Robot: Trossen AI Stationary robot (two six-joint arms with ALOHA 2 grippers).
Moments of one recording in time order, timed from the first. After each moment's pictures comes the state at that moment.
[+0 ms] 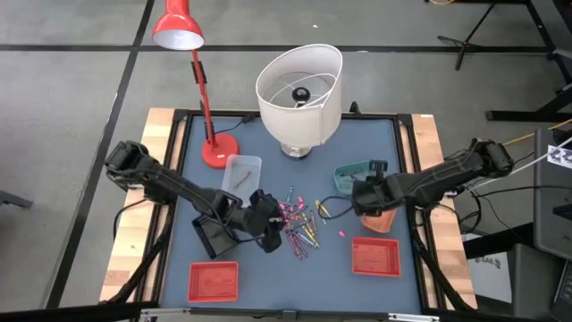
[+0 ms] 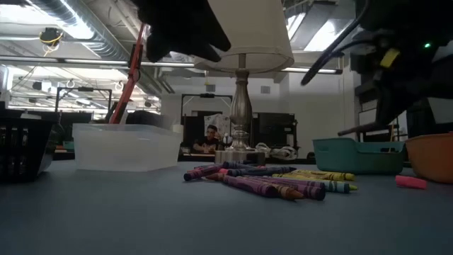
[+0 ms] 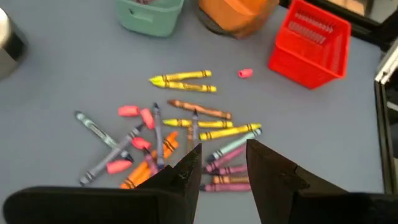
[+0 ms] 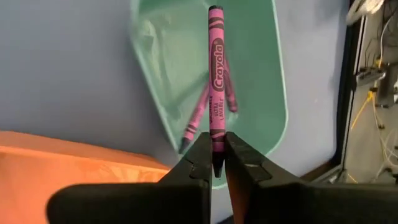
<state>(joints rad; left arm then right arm) -0.38 1.63 1.10 -0.21 -0.44 -0.69 0.27 1.30 0.82 -1.12 0.52 0.31</state>
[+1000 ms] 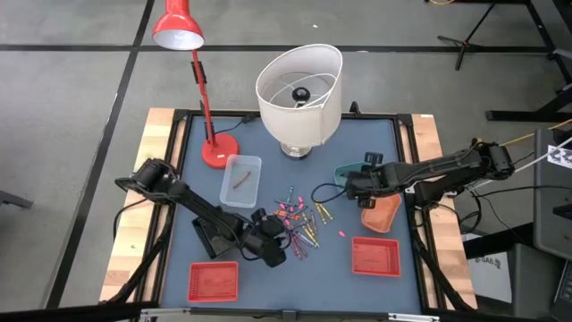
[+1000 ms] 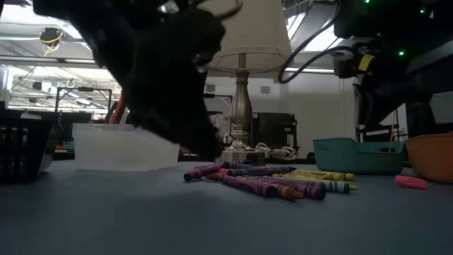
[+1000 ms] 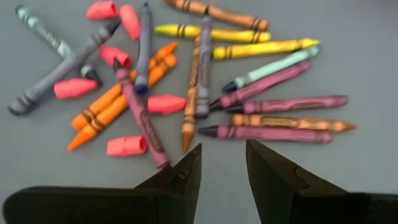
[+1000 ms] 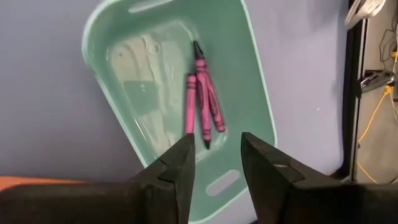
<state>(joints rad) -0.44 1.93 1.10 -0.15 -0.49 -0.83 0.12 1.30 0.82 -1.00 0.49 0.18</state>
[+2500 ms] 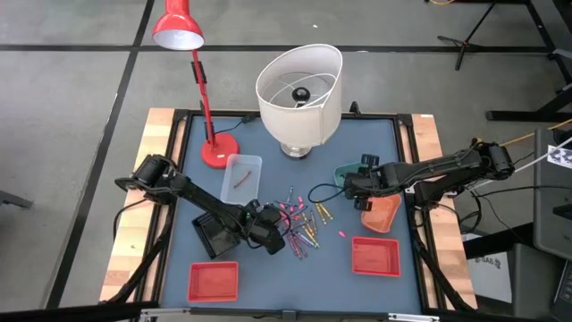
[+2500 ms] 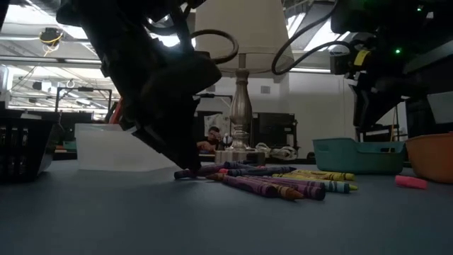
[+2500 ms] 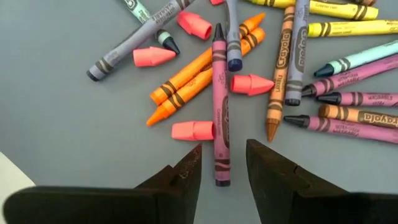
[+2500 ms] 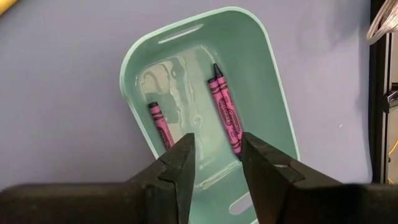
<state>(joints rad) -0.37 1.91 1.10 -0.33 -0.44 -0.92 0.12 1.30 0.82 -0.93 0.42 0.18</state>
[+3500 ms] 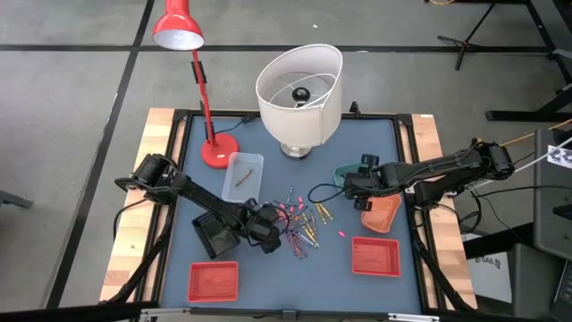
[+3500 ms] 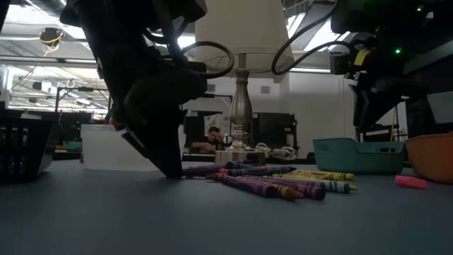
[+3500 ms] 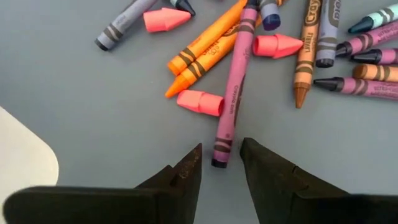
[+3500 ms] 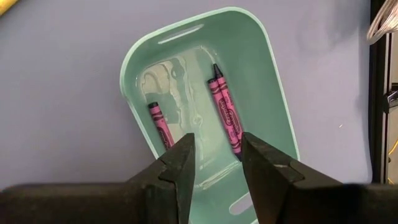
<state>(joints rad) -0.36 1.91 1.10 -0.43 -0.34 -0.88 0.12 1.30 0.82 -0.93 0.42 0.18</state>
